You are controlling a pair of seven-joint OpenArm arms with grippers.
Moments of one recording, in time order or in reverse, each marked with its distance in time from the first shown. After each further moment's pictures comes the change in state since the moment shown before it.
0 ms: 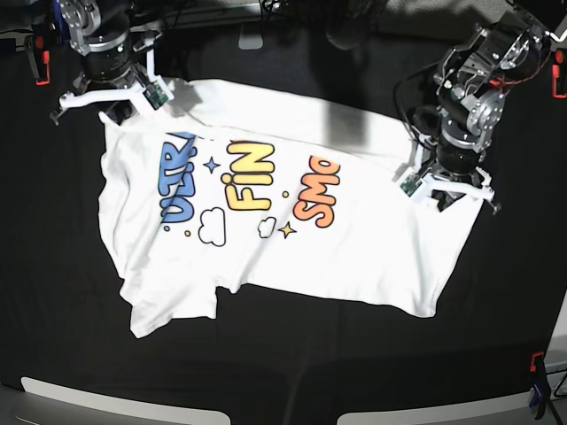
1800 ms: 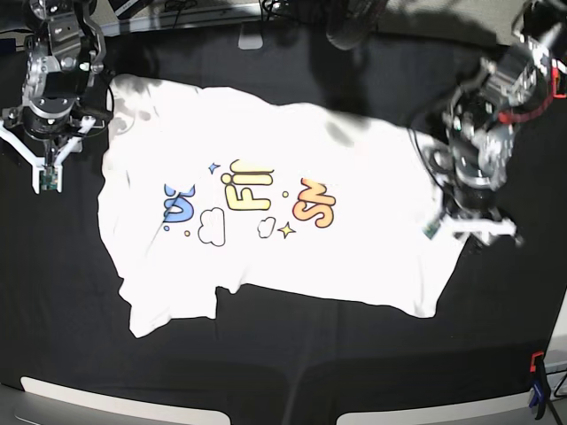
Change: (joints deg) left arm -9.8 -0.3 0.0 -5.2 -0.3 3.3 6.7; right arm 10.0 -16.5 28.7 -10.5 7.6 -6.1 -0.8
